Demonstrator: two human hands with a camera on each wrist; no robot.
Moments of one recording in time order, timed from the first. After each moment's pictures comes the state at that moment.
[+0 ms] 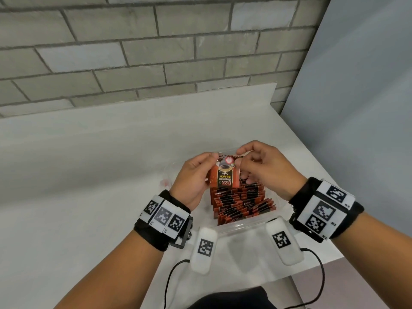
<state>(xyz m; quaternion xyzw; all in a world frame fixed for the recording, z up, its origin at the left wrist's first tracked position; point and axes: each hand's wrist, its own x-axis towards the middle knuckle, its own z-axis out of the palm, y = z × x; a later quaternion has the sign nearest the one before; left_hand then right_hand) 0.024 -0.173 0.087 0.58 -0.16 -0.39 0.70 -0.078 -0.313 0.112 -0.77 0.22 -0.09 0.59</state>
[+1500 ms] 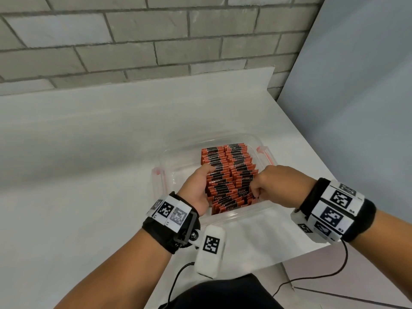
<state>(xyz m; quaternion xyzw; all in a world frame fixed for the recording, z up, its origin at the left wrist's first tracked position) -0.010 -0.177 0.096 0.60 0.12 -0.52 0.60 -0.110 -0.335 0.090 -0.97 0.04 0.23 0.05</state>
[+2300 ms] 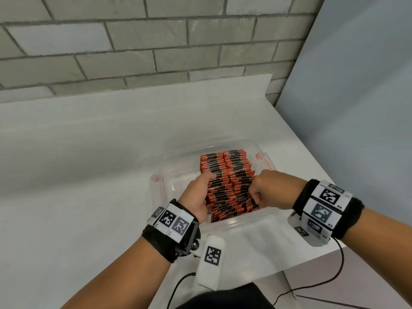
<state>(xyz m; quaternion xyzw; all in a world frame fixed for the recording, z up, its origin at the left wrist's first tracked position) -0.004 -0.180 0.077 0.61 0.08 -0.51 0.60 -0.097 -0.338 0.089 -0.96 0.06 0.28 0.07</state>
